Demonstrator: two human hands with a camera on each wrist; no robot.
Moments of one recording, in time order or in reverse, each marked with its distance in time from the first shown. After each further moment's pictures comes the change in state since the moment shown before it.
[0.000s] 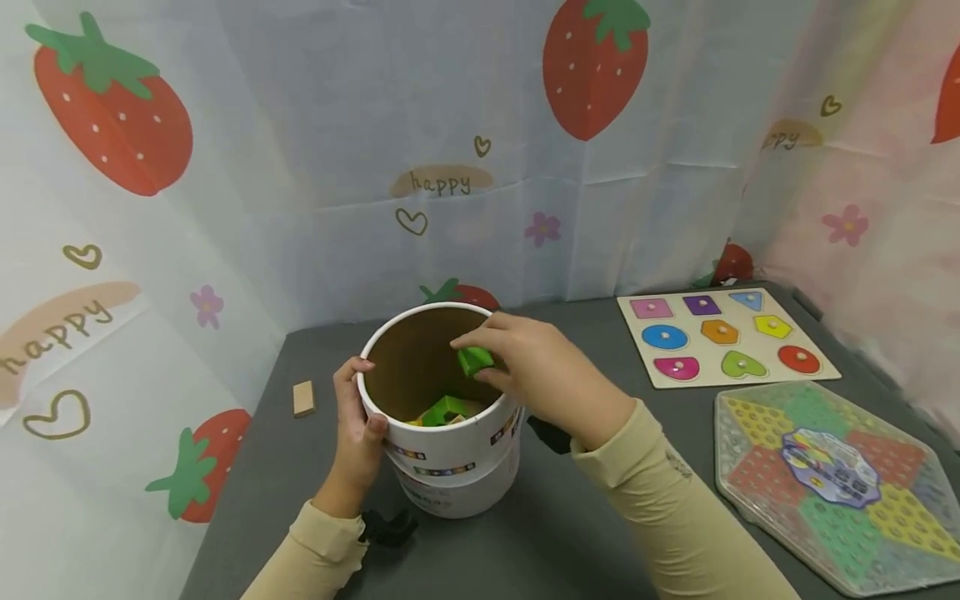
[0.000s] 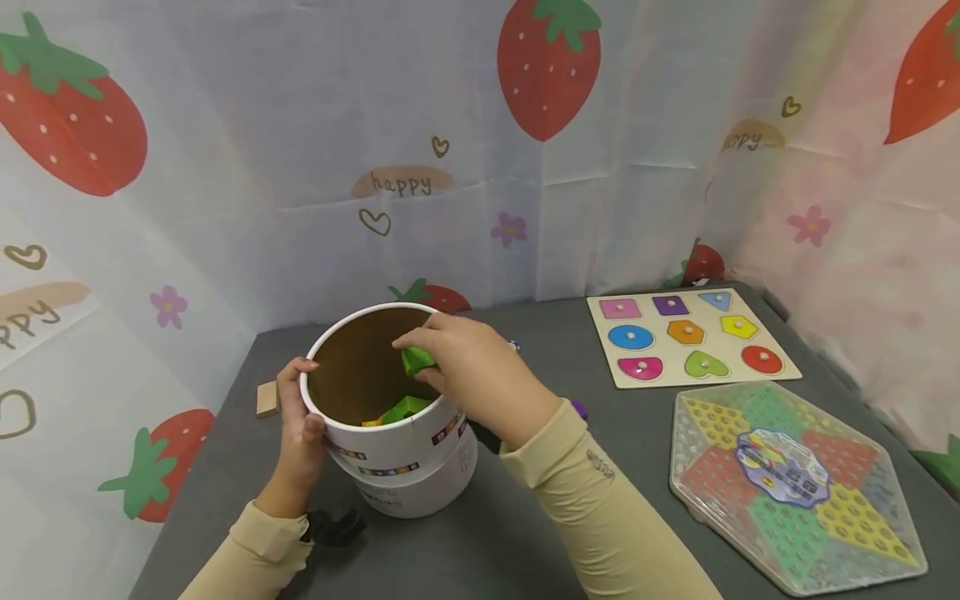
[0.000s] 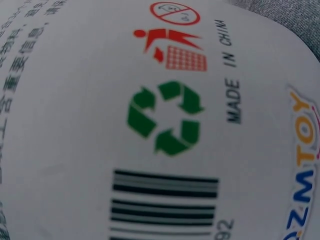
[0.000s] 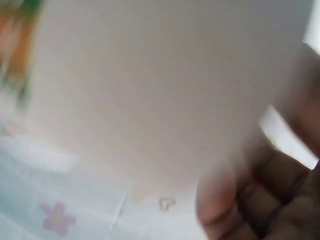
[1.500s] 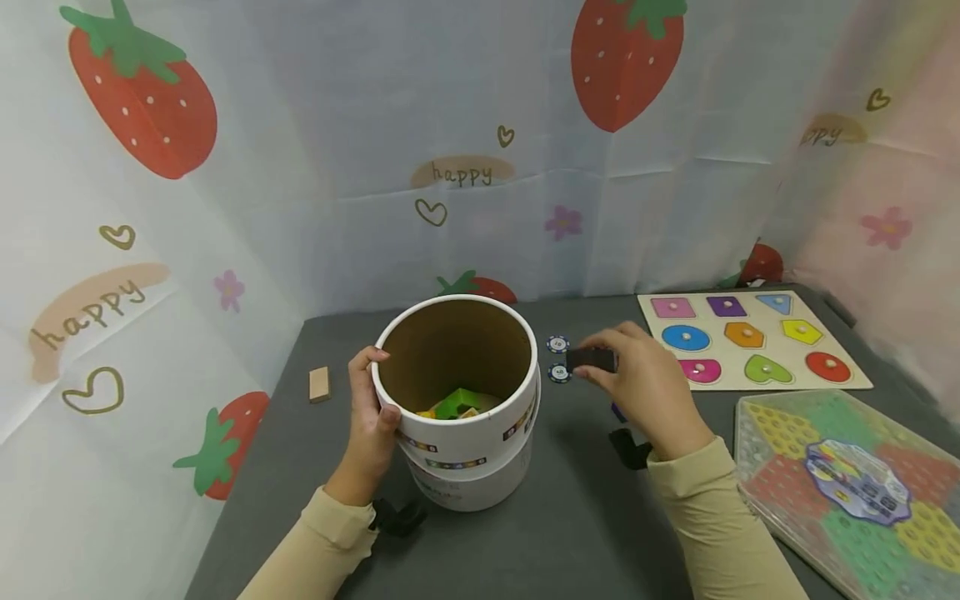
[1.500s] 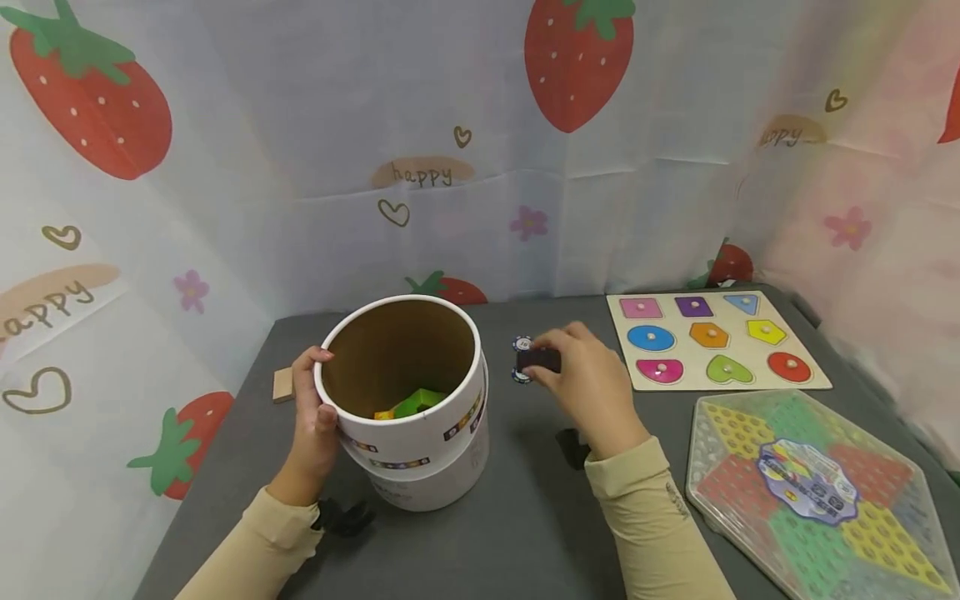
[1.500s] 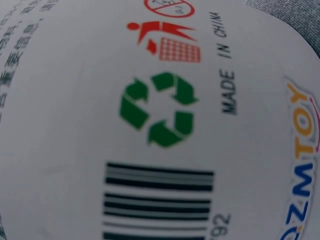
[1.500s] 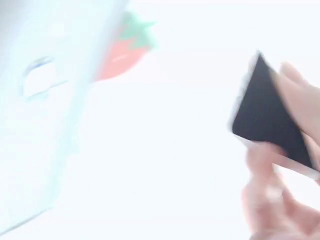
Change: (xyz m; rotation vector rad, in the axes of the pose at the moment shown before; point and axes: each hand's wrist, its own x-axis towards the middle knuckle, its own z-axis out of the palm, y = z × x) left_hand -0.002 0.011 -0.003 0.048 -0.028 -0.052; right_hand -0.062 0.078 0.028 0.022 0.179 0.390
